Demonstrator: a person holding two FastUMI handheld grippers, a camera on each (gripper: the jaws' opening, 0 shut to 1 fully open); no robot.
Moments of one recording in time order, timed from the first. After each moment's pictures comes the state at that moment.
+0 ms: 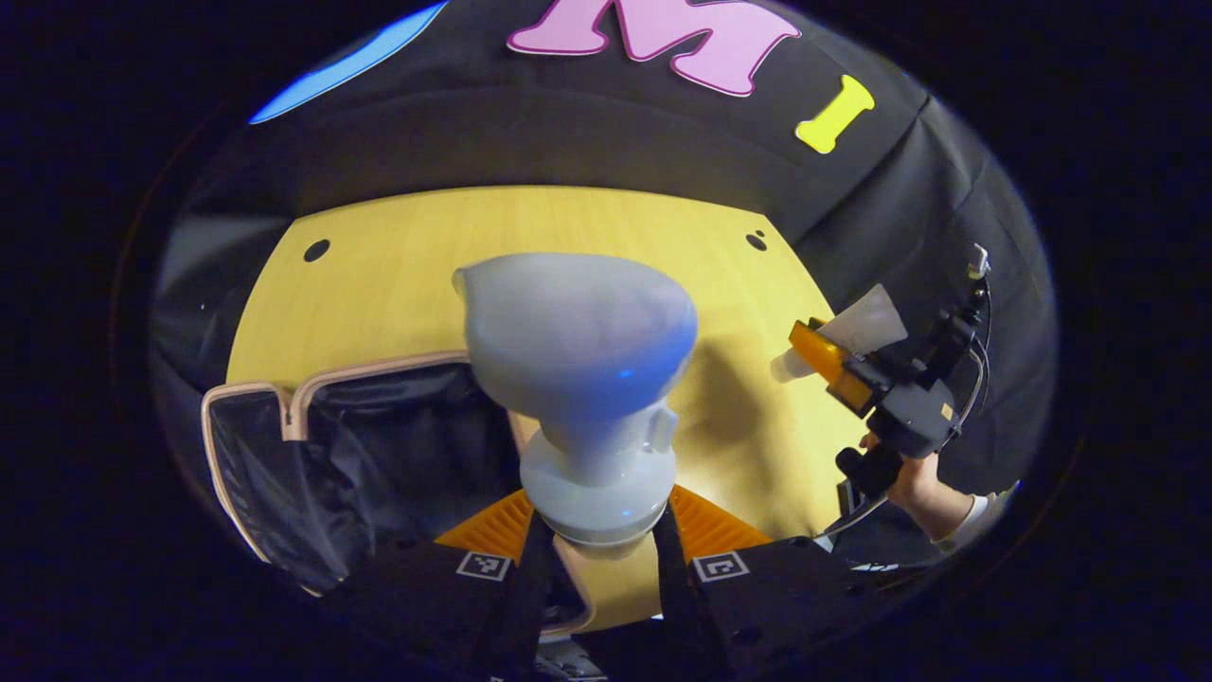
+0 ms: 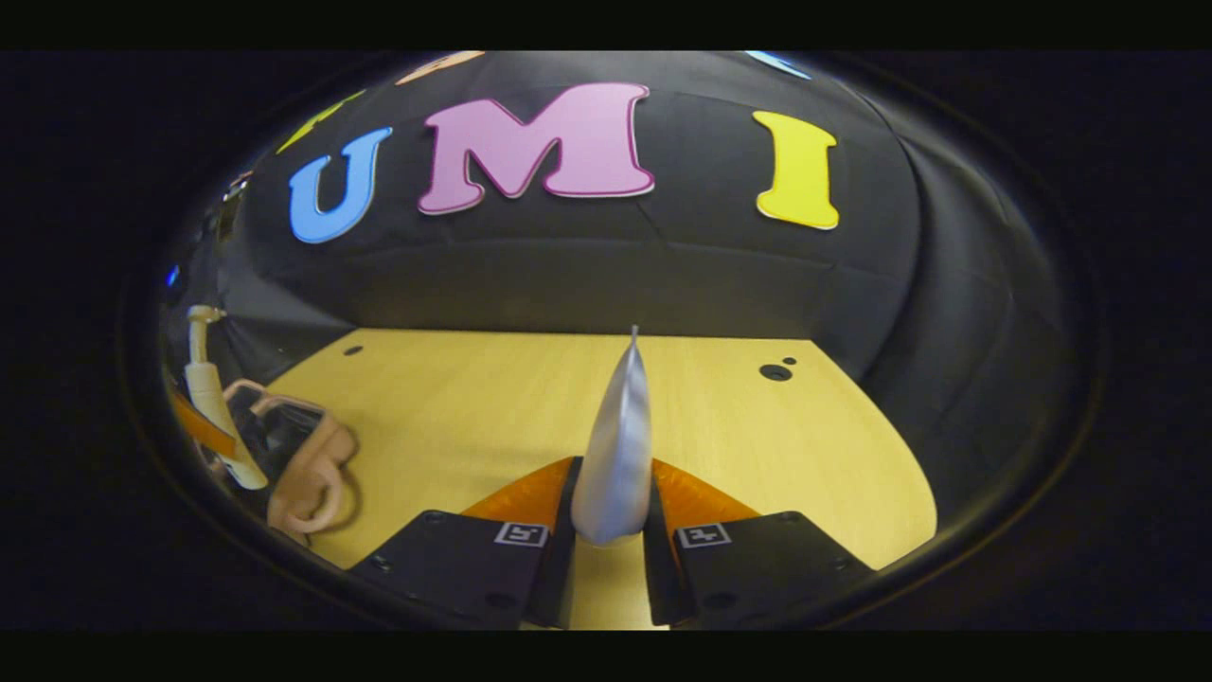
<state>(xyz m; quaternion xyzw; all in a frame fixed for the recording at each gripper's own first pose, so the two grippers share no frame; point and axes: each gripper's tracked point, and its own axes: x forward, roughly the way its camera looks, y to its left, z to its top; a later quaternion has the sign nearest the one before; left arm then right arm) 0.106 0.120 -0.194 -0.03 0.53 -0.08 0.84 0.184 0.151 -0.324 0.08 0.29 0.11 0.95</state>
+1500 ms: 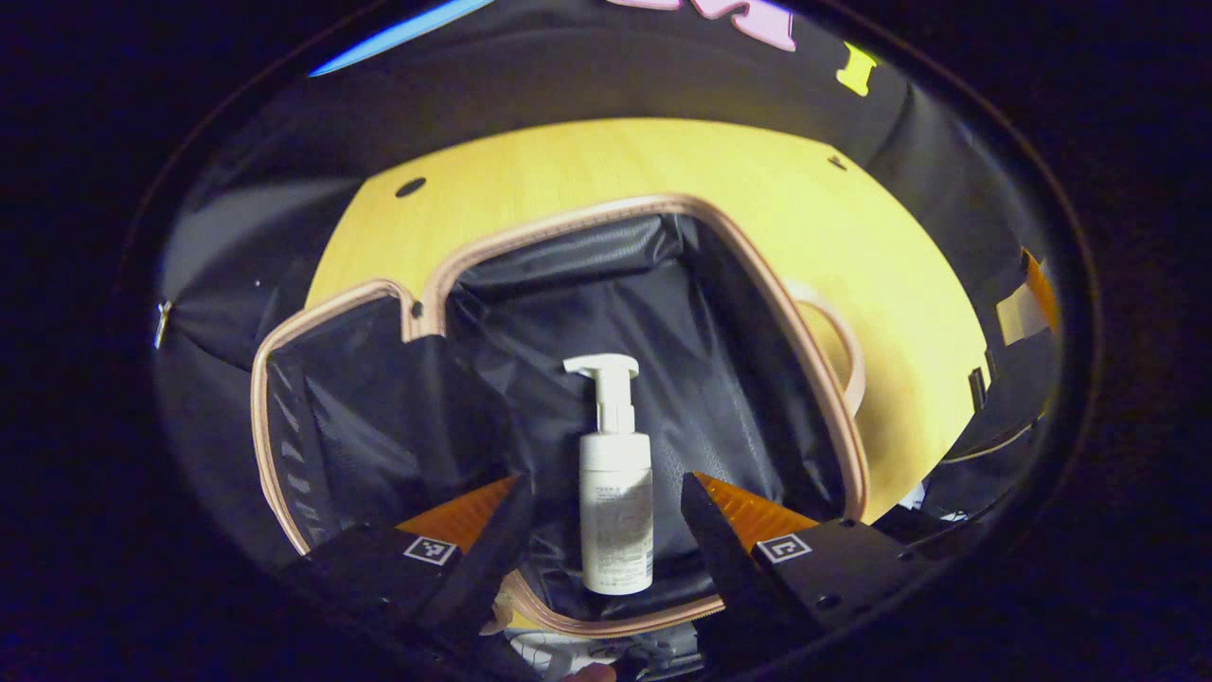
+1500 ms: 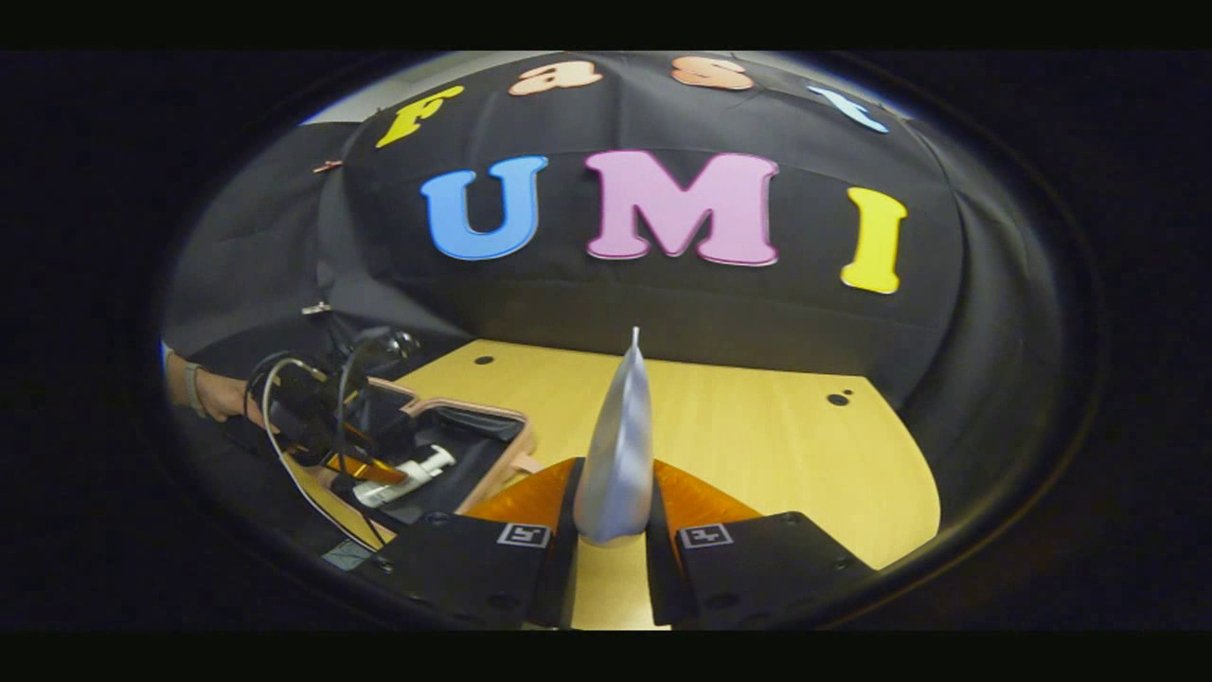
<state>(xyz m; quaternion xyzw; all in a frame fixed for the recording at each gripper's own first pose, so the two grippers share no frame) 0.047 0.266 -0.266 0.03 0.50 -0.02 0.87 0.055 0.285 -0.192 0.07 0.25 0.22 0.94</state>
